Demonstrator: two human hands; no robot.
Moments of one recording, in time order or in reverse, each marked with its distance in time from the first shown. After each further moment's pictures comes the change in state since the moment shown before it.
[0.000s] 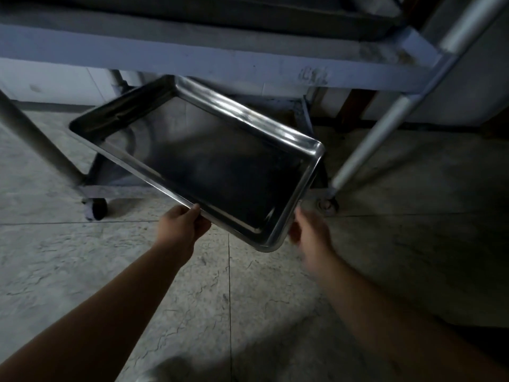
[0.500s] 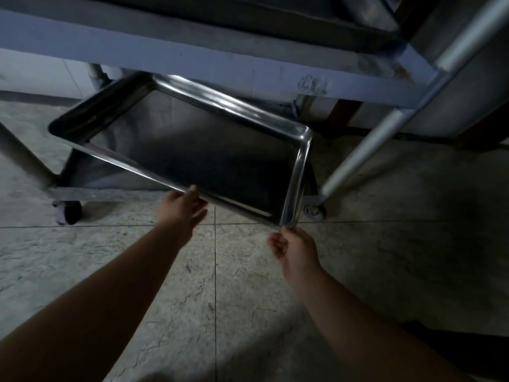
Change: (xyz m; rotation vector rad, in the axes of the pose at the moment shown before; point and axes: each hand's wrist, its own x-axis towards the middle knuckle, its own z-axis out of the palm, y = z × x) left_hand 0.043 0.020 0.034 -0.168 -0.155 -0.047; right_hand -0.016 -0.009 0.016 0.329 0.001 0.159
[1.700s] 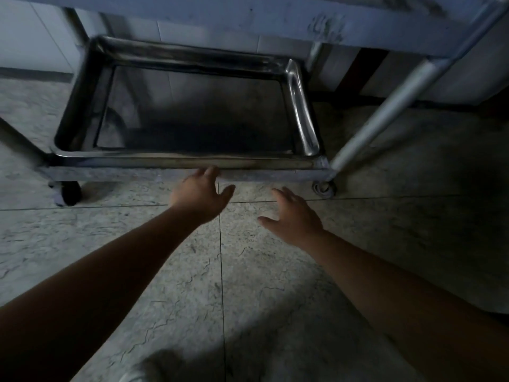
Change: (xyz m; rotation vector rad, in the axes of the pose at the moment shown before) left_hand 0.016 -0.031 0.010 1.630 -0.056 0.611; right_hand 0.062 0.011 -0.012 -1.614 -0.236 -0.505
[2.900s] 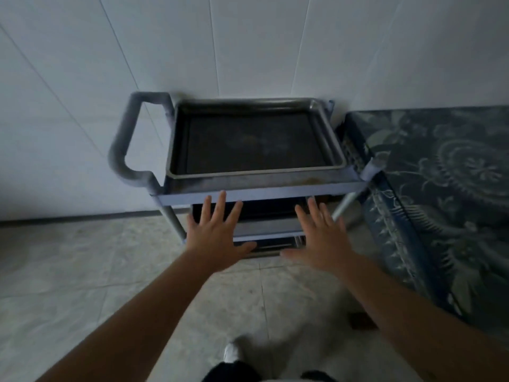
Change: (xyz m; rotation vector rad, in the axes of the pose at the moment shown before) left_hand -0.234 0.209 -0.733 0.434 -0.089 0.103; right_hand -0.346 -0.324 -0.632 -0.261 0.072 -0.068
